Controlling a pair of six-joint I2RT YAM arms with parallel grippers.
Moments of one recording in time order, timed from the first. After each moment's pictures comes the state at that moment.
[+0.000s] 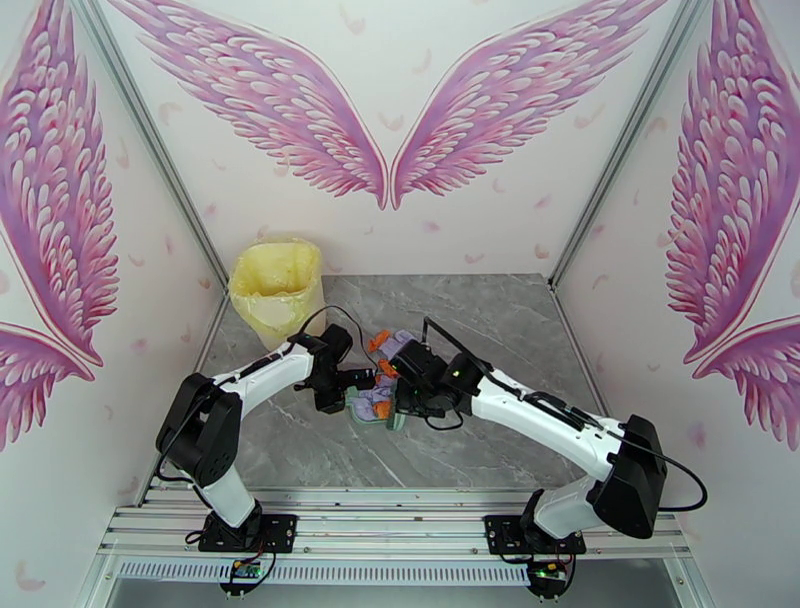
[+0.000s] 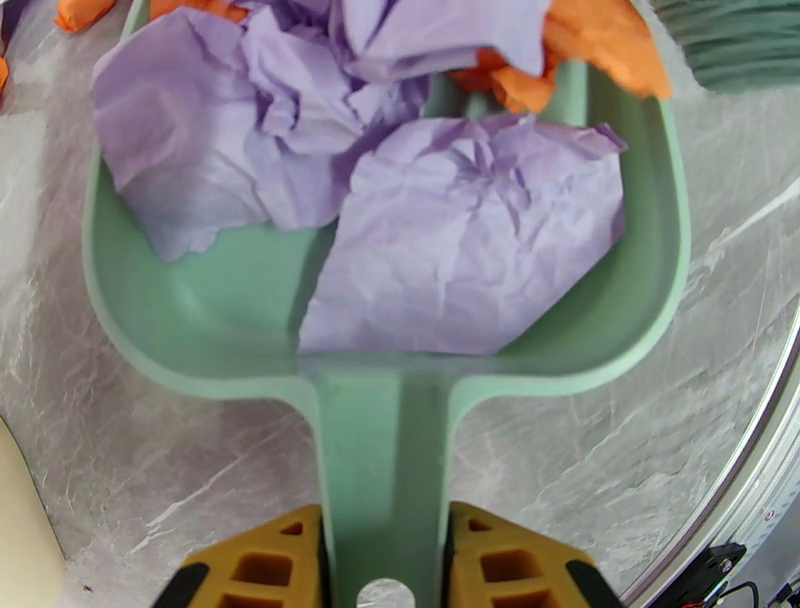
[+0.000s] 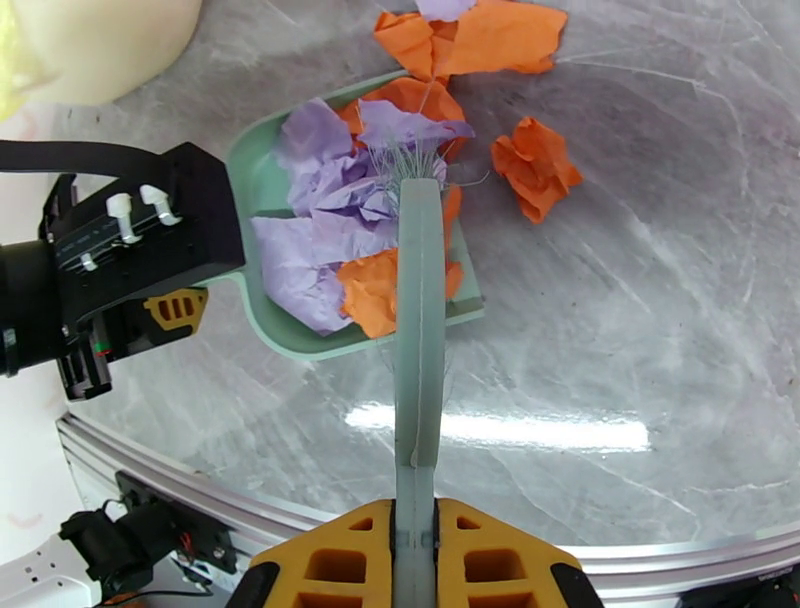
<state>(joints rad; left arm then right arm) -0.52 1.72 1.19 -0.94 0.08 0.77 0.89 1.47 1.29 -0.93 0.05 0.95</state>
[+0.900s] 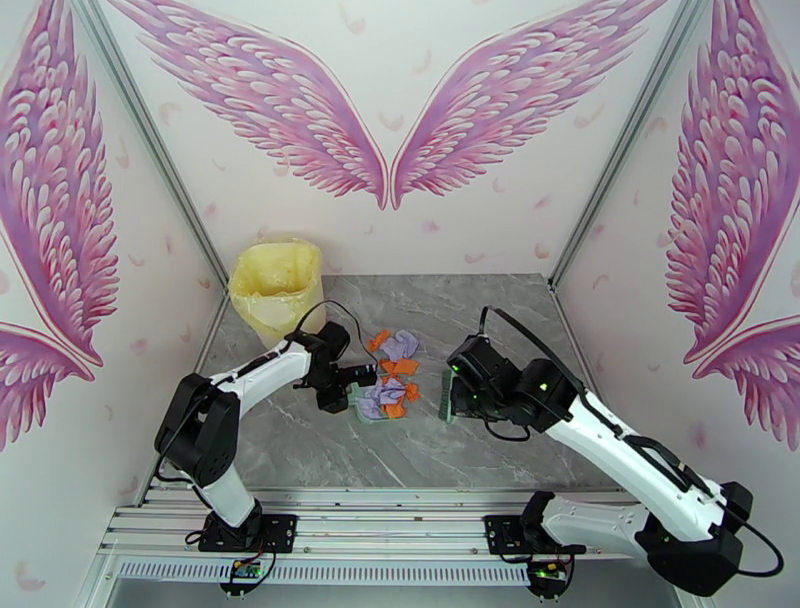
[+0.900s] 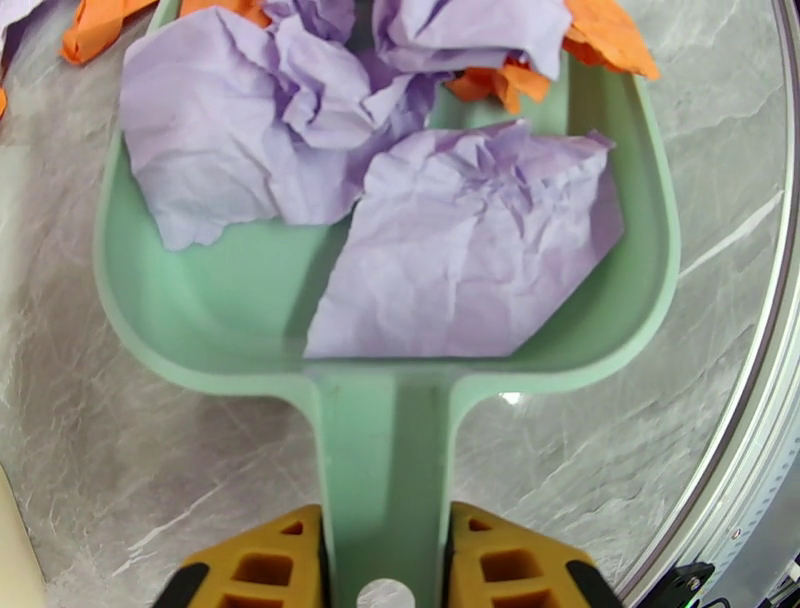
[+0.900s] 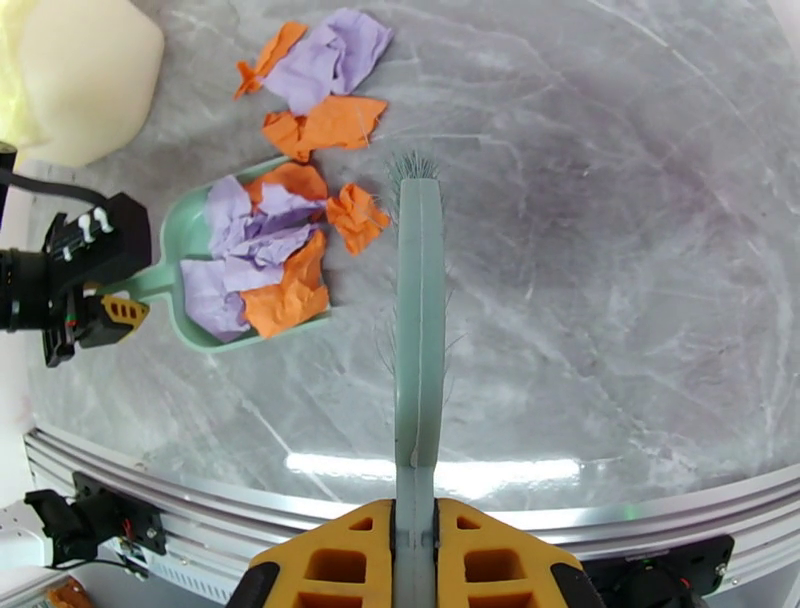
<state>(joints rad) -0.49 1.70 1.21 -0.93 0.22 0.74 0.77 1.14 1.30 -1.25 0.20 0.82</state>
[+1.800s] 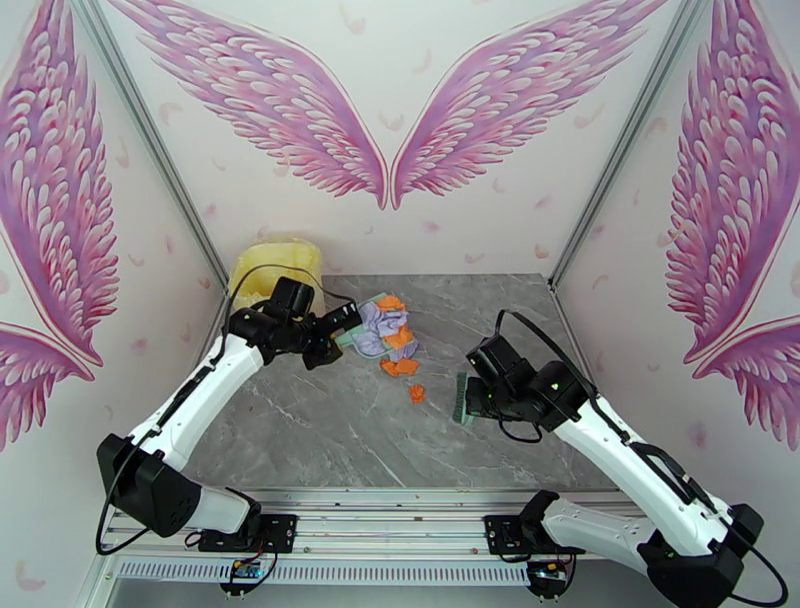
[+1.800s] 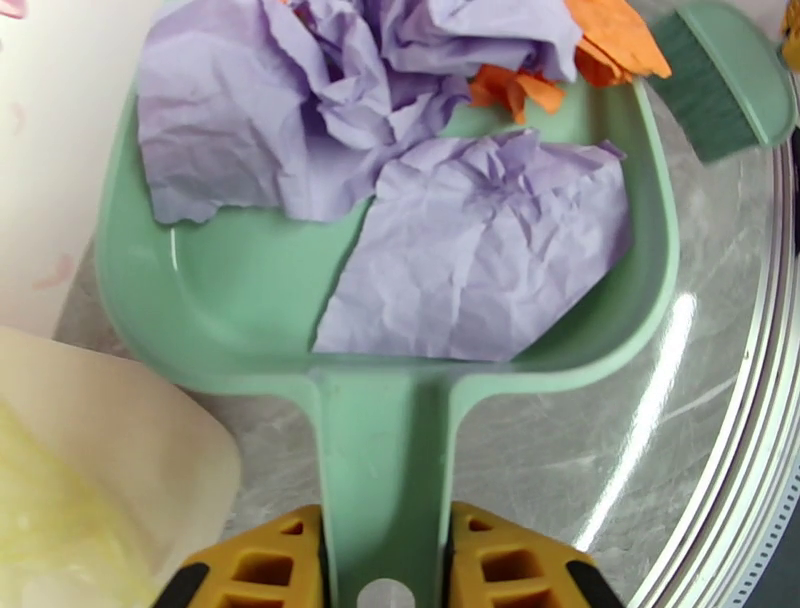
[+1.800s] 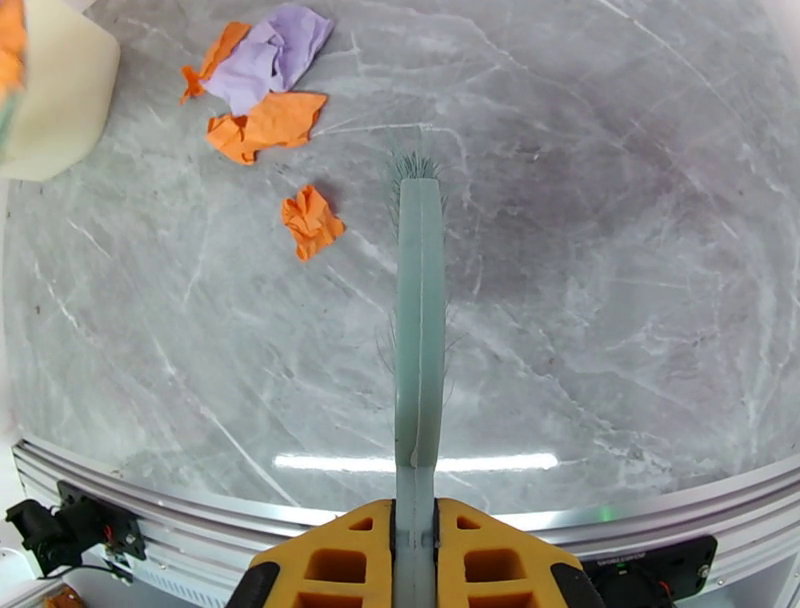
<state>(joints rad) -0.39 1.47 1.54 -0.98 0.26 0.62 0.65 1.10 1.20 -1.23 0.14 0.73</state>
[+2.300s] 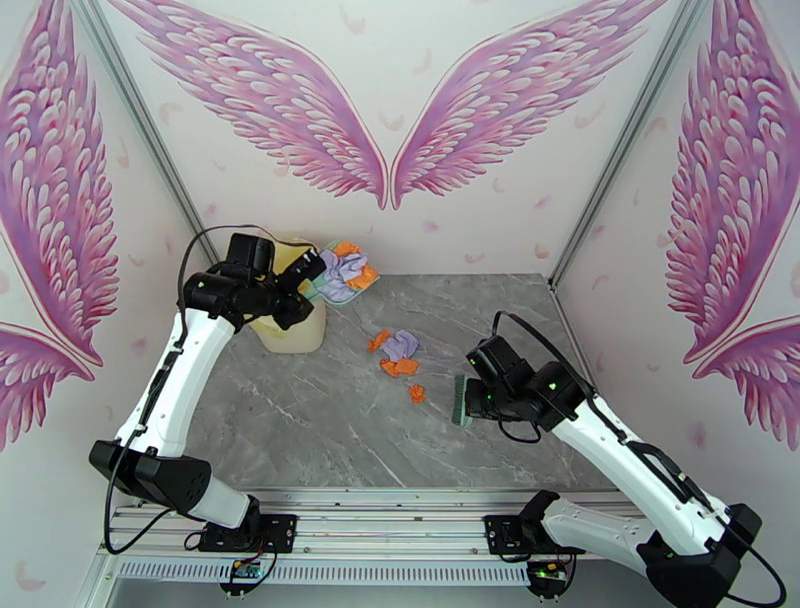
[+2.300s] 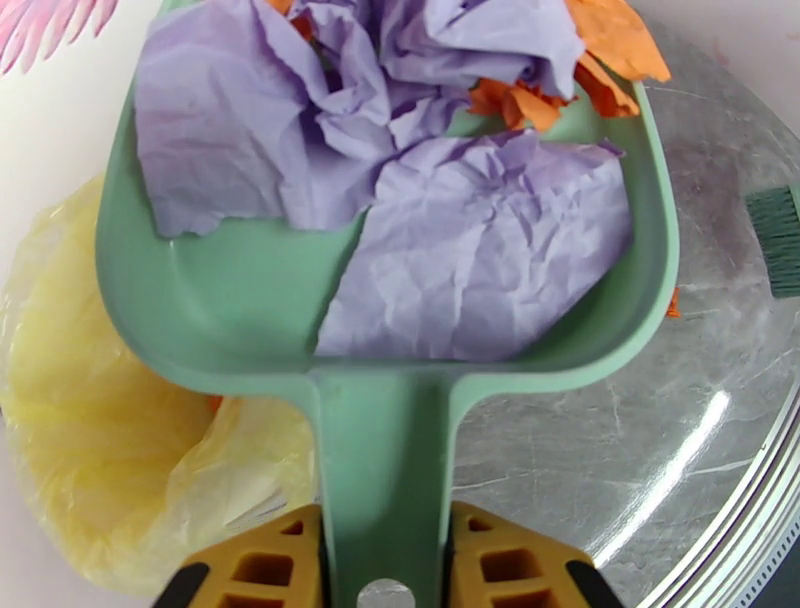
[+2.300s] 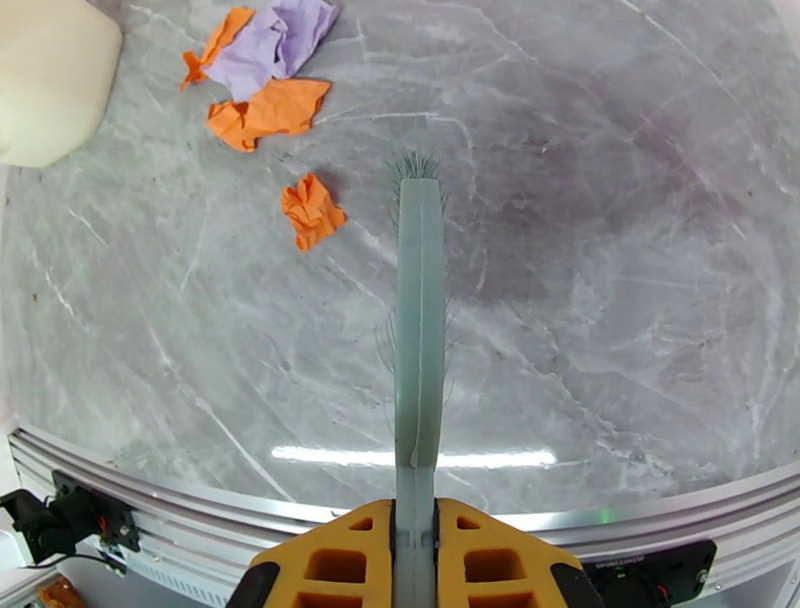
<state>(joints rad) -0.21 1.54 1.86 -1.16 0.16 0.49 0.63 1.10 1.17 -1.21 0.11 0.71</state>
